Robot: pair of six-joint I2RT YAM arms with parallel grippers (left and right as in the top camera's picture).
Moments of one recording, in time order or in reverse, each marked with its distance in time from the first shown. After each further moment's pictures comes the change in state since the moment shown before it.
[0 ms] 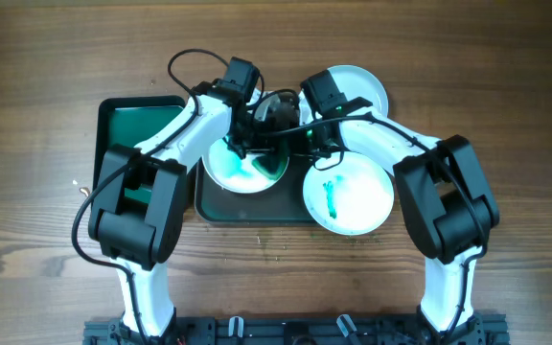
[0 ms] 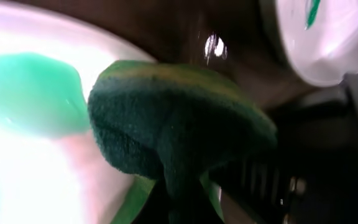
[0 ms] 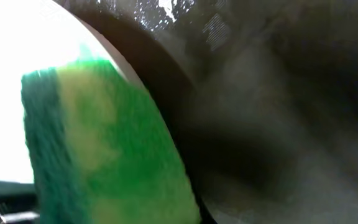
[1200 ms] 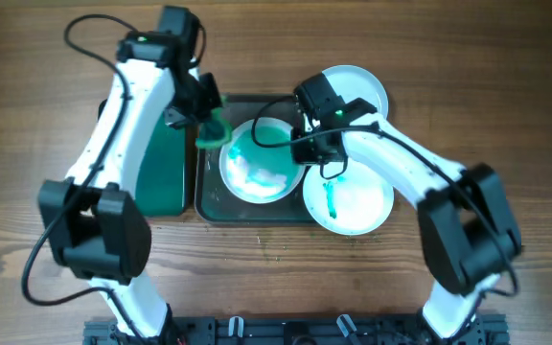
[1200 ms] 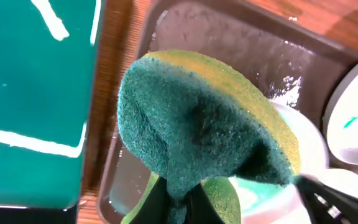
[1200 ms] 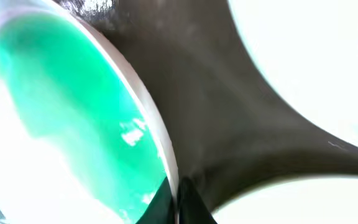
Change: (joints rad) left arm 0.193 -0.126 0.319 -0.509 -0.307 -0.264; right arm 0.074 -0.195 -0.016 -0.229 0.342 -0.027
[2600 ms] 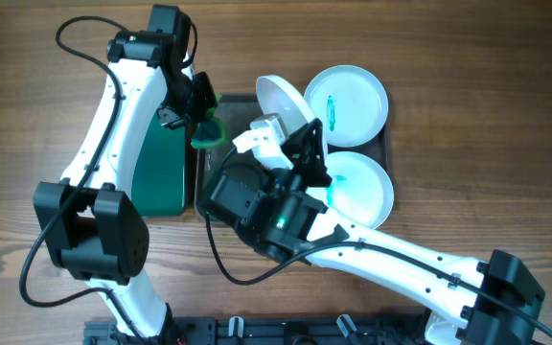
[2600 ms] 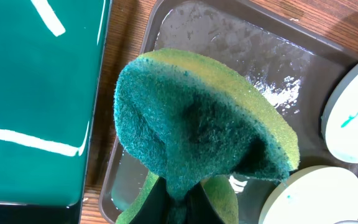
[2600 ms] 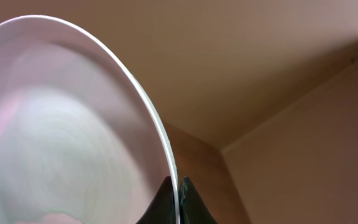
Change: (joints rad) left arm 0.023 -0.004 0.000 -0.008 0.018 0.007; right arm 0.577 -0.247 0.000 -0.058 1.574 -0.154
